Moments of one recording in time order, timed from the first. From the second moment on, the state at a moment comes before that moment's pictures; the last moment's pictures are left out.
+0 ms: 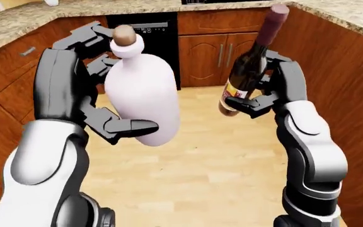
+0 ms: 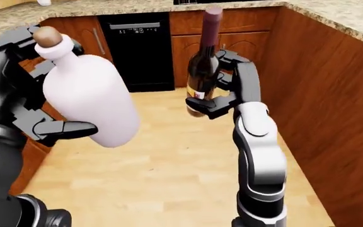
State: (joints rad) left arm -0.71 0.24 0.14 -0.99 0.02 1.36 -0.04; right arm -0.60 -0.18 -0.12 -0.47 -0.01 0.89 -0.01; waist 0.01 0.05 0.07
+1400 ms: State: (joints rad) left arm -0.81 0.26 0.15 -1.00 0.04 1.47 -0.05; right arm -0.65 -0.24 -0.13 -0.58 0.05 1.04 0.02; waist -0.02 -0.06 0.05
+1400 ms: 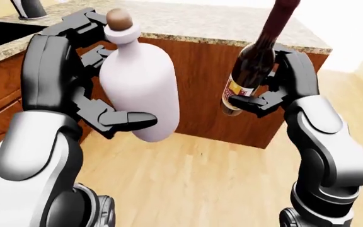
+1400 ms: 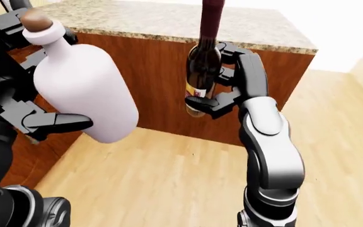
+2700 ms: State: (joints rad) left arm -1.02 0.37 0.18 -0.96 0.00 1.56 -0.10; right arm -0.82 -0.26 -0.14 -0.63 -0.01 1.17 0.04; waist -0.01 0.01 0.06
